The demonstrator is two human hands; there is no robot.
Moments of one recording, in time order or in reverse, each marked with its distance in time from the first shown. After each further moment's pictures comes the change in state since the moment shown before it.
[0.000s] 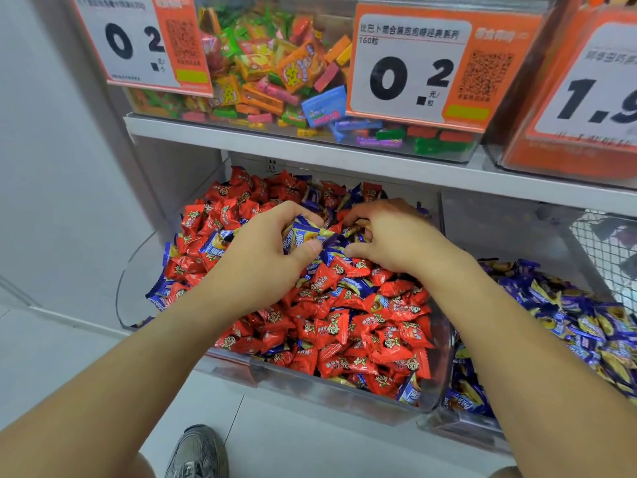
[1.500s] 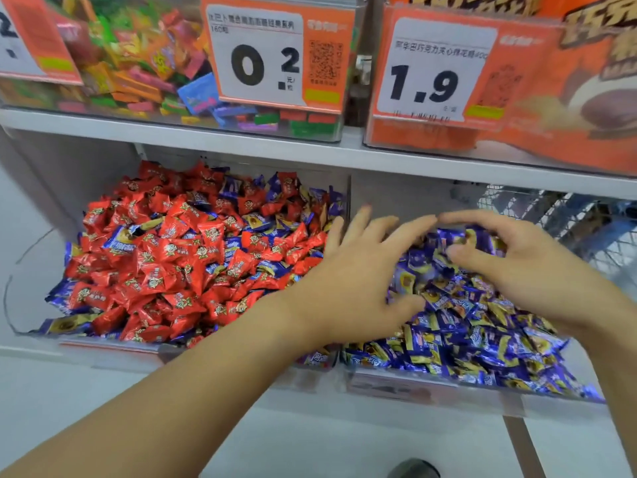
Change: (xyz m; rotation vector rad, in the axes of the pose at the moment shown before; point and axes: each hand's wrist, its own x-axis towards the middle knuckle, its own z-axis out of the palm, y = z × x) left_hand -0.011 0.103 0.128 0.302 -0.377 0.447; right_hand -0.192 0.094 -0.075 0.624 0.178 0.396
